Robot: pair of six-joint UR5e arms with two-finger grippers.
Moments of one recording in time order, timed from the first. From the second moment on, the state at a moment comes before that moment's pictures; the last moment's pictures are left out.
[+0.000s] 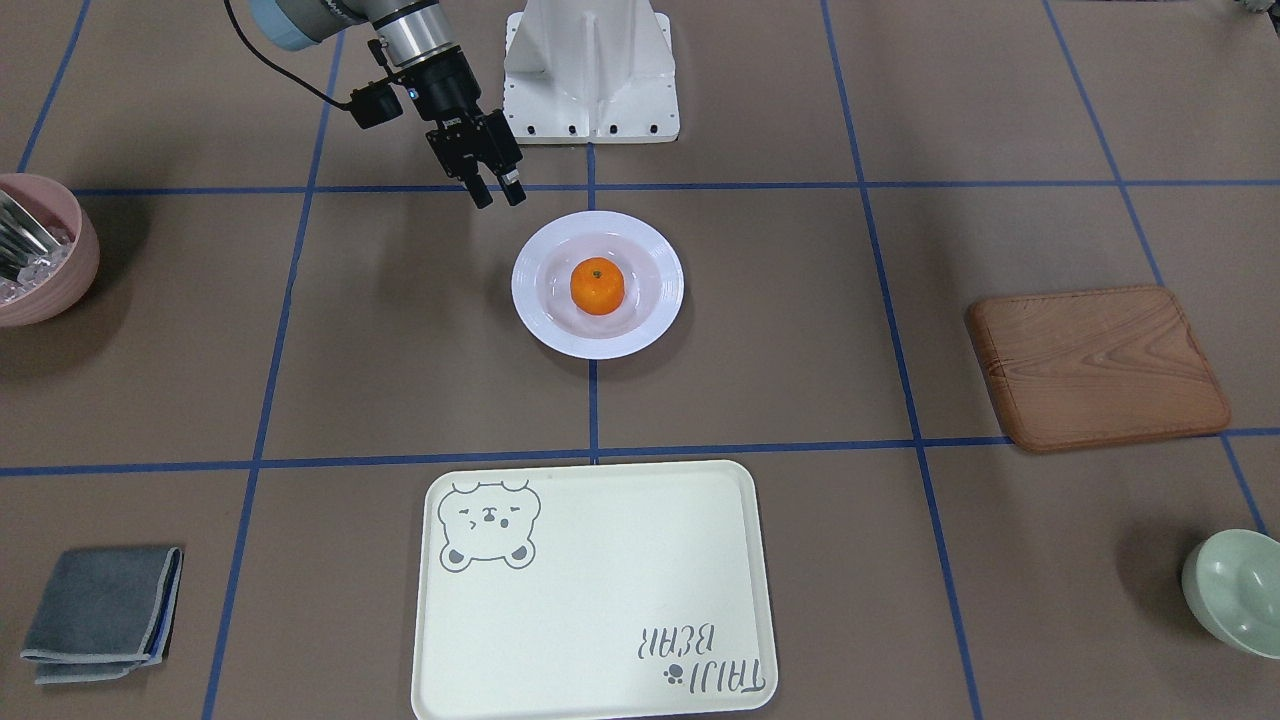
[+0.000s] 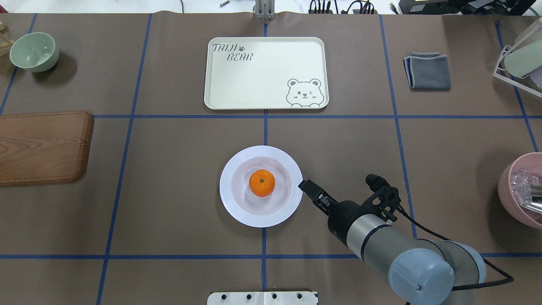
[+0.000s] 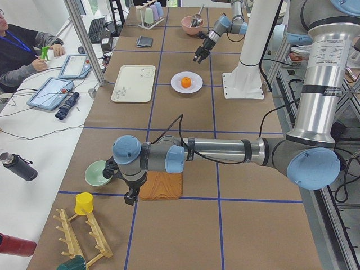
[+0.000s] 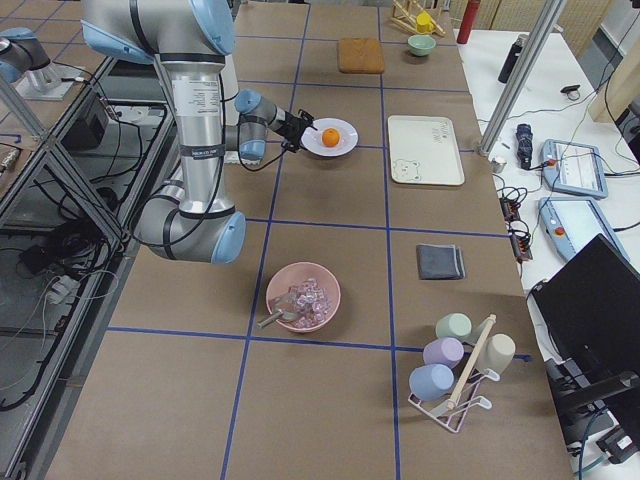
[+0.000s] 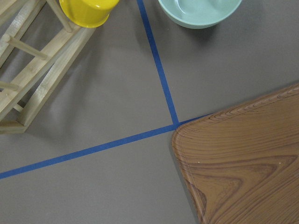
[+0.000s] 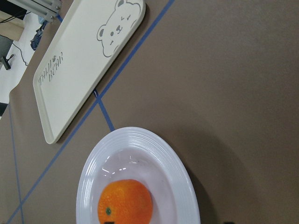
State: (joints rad) left arm -1.61 -1.68 -1.47 -1.61 -2.36 0.27; right arm 0.06 -1.37 1.98 -0.95 1.01 2.15
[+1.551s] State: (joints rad) left arm -1.62 -1.65 -1.47 -1.64 -2.36 0.27; right arm 0.07 -1.18 1.71 -0.94 0.96 2.25
